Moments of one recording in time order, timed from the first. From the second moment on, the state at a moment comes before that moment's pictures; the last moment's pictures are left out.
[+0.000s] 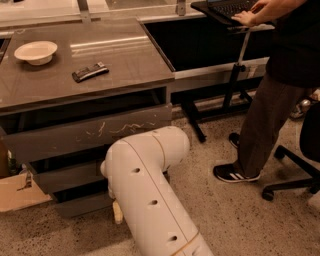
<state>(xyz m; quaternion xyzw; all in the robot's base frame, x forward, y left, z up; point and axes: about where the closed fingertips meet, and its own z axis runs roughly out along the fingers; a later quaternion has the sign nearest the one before) 0.592 0.180 0.268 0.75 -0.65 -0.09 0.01</state>
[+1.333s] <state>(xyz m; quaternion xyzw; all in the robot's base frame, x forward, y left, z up) 0.552 0.144 0.359 0.77 -0.64 -0.07 -0.07</state>
